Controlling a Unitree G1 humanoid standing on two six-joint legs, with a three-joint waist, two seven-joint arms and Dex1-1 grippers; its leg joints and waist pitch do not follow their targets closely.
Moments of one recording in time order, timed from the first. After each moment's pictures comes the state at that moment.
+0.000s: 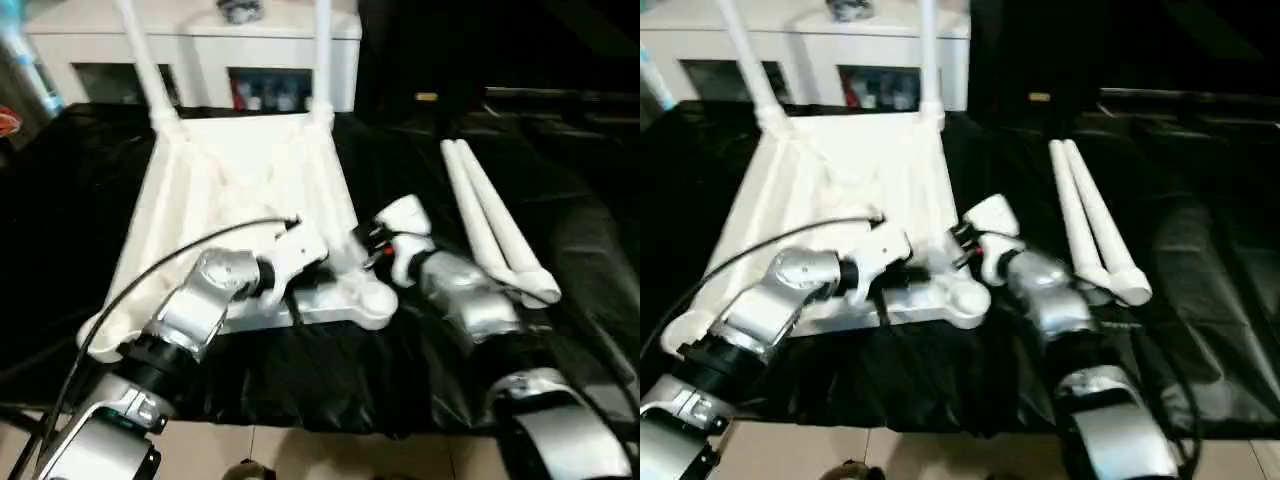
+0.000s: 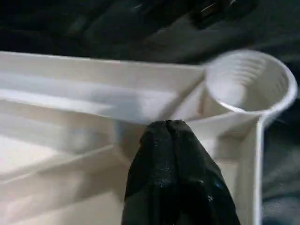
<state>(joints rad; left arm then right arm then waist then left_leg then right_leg) -0.58 0.33 -0.32 0.34 0.01 0.28 -0.86 -0.60 -0.20 0.03 0.65 0.04 0.06 0.59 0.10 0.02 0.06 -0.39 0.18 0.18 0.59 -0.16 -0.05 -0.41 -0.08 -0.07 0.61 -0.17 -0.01</state>
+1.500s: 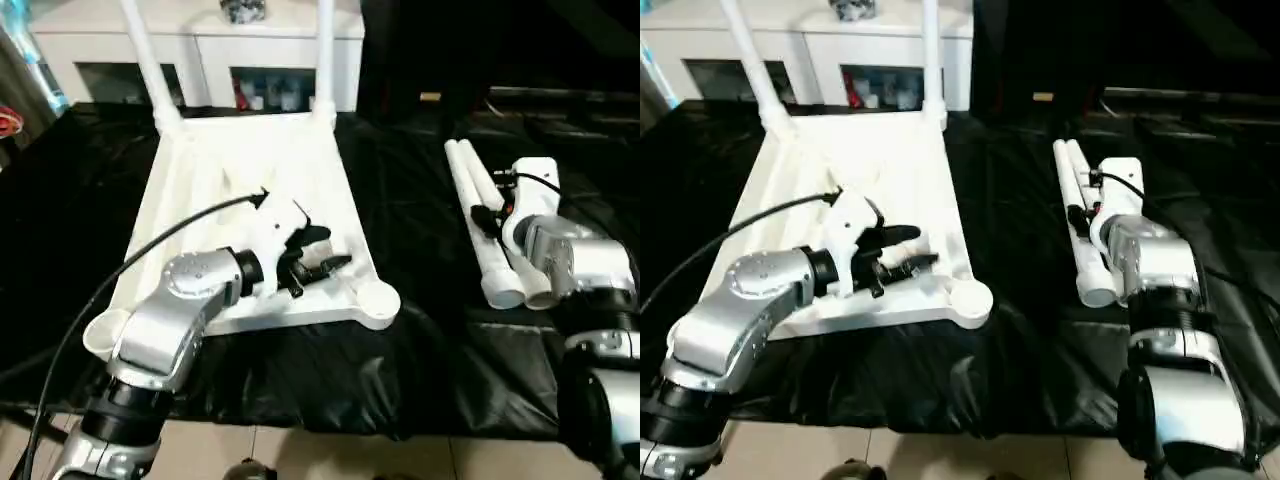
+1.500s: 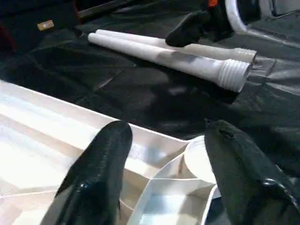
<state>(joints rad) -0.40 0.31 -0.19 -0.14 -0.17 0.58 -0.74 -0.81 -0.38 -0.21 0.79 0.05 0.57 0.24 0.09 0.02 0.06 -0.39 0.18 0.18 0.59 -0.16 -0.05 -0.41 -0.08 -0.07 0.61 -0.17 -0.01</state>
